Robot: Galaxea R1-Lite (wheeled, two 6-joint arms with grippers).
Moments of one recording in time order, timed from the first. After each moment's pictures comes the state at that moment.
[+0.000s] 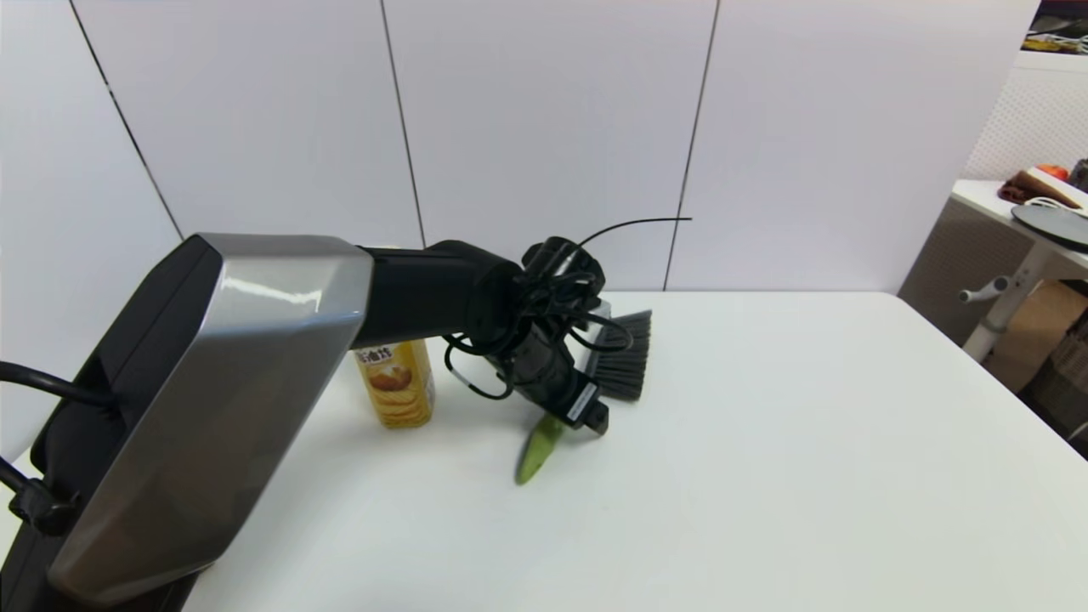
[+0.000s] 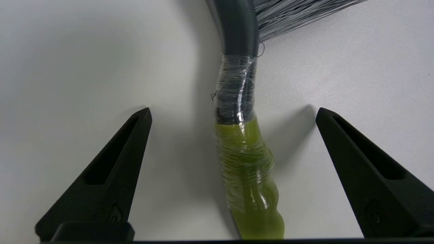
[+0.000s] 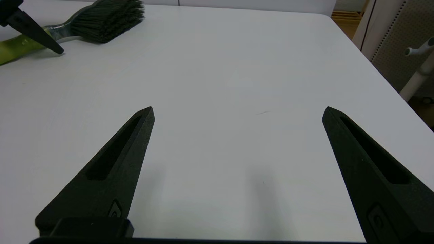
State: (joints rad) left arm -0.72 2.32 -1.96 0.64 -0.01 0.06; right arm 0.00 0.00 0.00 0.01 0.02 -0.04
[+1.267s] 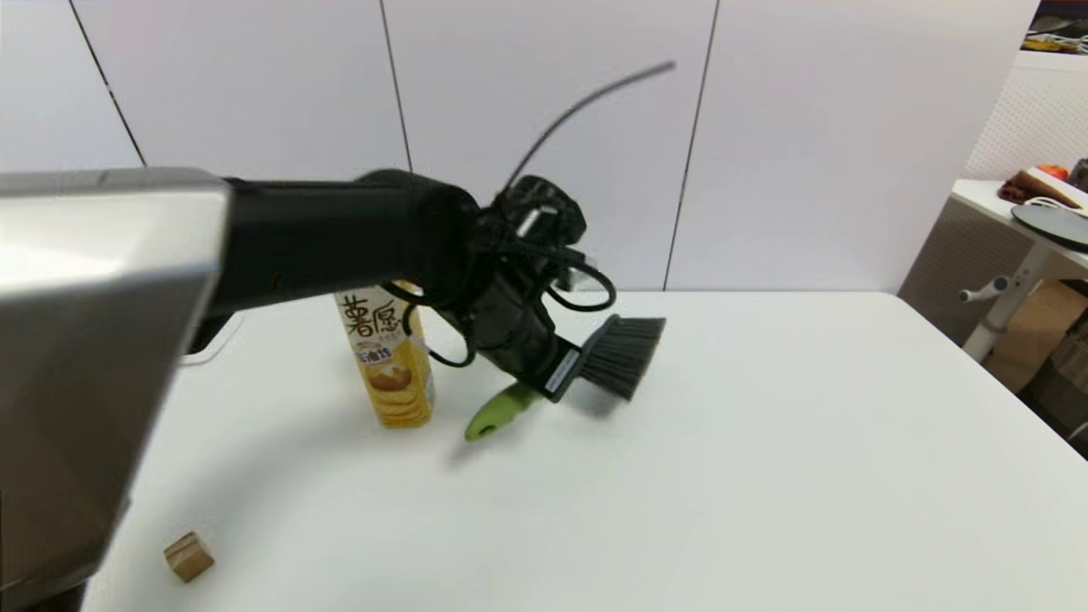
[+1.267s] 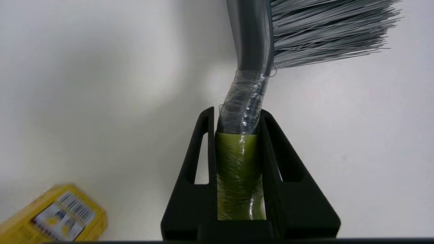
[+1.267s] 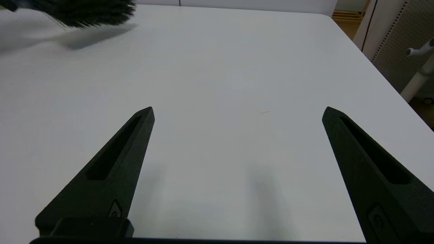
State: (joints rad) left arm -0.72 2.16 -1.96 0.77 0.01 0.07; right arm 0.00 0.00 0.00 0.01 0.02 -0.04
